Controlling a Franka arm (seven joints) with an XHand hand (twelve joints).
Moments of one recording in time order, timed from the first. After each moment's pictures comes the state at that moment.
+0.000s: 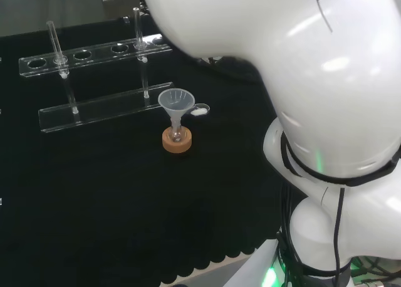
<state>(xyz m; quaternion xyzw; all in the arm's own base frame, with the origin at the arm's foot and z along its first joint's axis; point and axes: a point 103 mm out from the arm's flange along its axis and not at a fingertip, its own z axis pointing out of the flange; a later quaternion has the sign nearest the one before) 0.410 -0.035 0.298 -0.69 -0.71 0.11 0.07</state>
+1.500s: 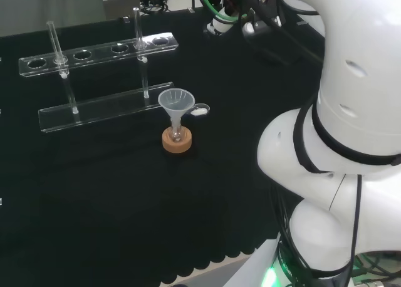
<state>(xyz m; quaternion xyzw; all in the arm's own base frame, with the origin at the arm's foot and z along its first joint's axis) 0.456 -0.064 0.334 -0.69 -0.72 0.06 0.03</state>
